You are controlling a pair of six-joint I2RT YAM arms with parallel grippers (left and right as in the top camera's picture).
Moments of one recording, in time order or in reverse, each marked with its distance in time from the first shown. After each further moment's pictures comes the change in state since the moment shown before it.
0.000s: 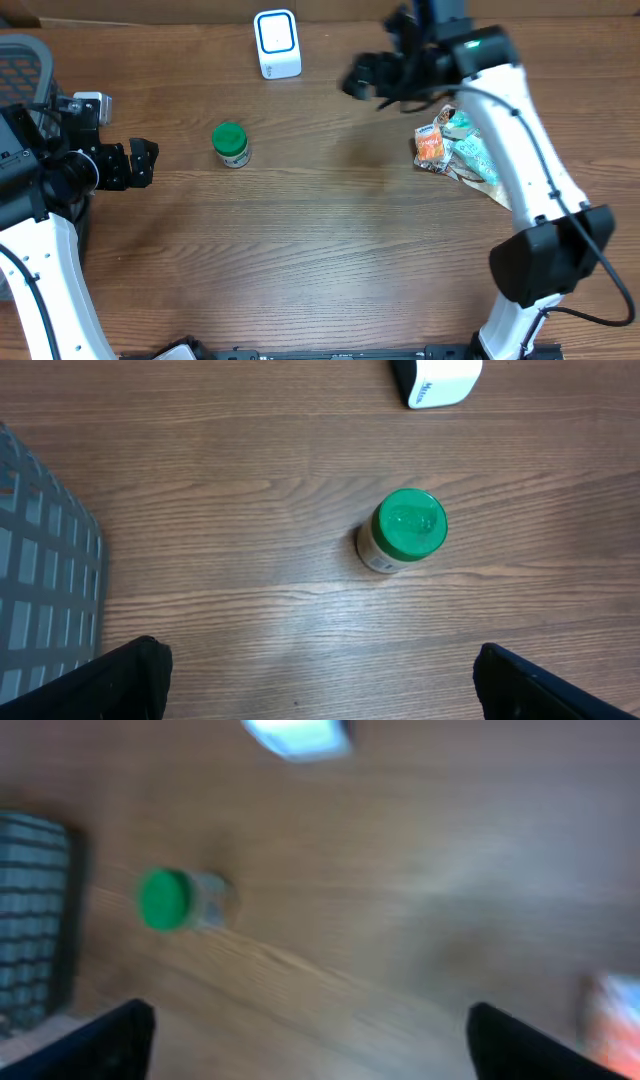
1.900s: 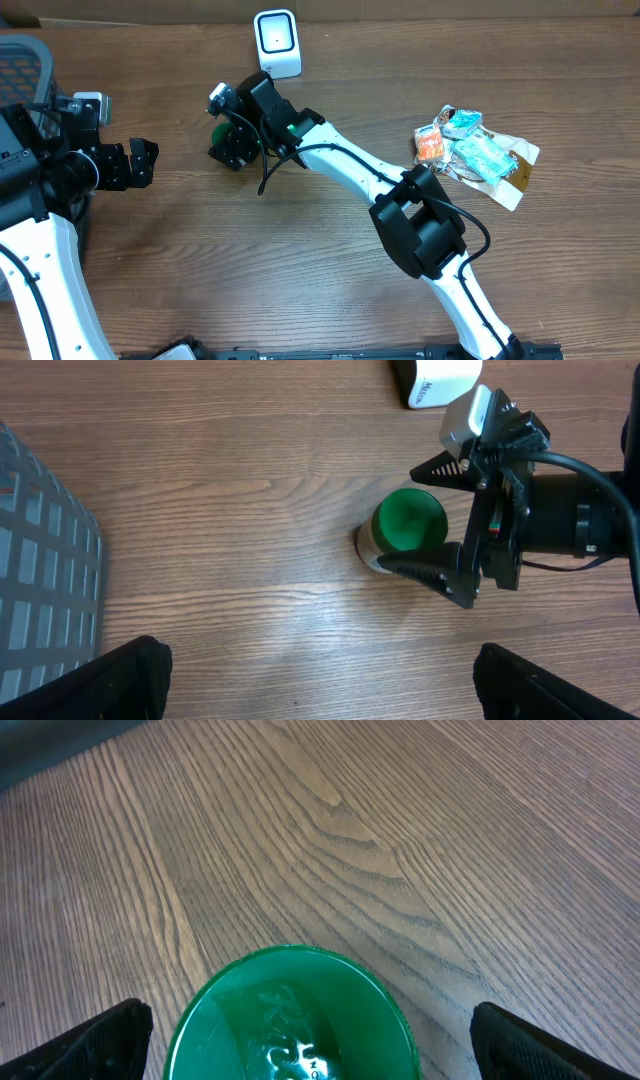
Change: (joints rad) left arm 0.000 0.000 0.000 0.000 0.000 0.000; right arm 0.412 0.459 0.000 0.677 0.086 -0.393
